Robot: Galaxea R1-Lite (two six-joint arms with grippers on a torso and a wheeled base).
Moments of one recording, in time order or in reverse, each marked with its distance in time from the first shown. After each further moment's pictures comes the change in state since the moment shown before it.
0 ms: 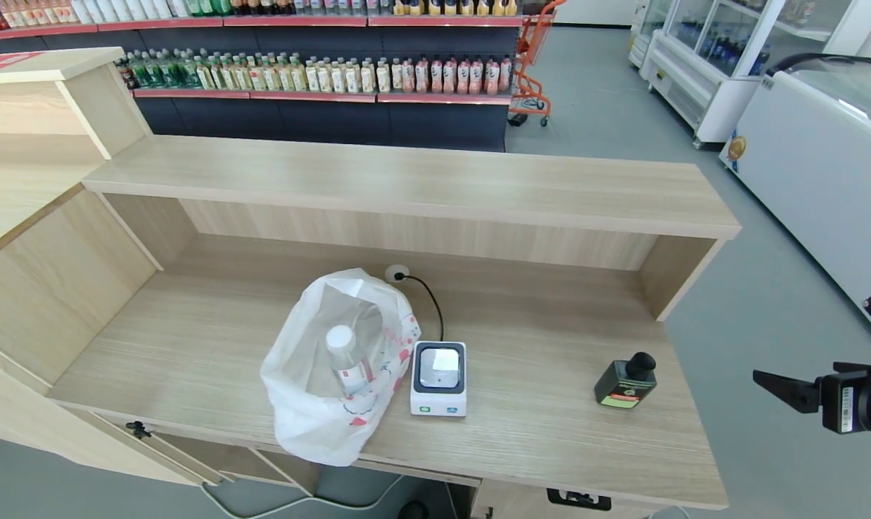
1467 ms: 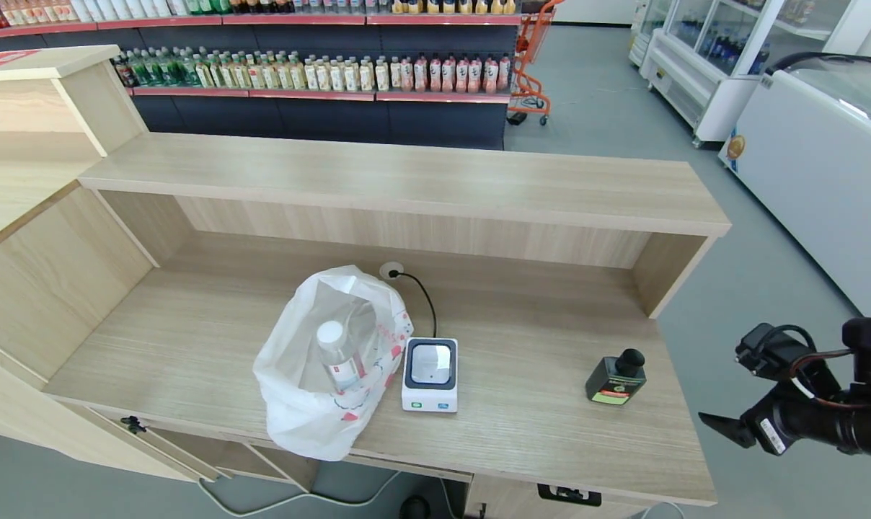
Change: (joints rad) left arm 0.000 0.000 0.000 0.000 0.000 0.001; right arm 0.049 0.401 -0.020 -0.188 0.040 -0.517
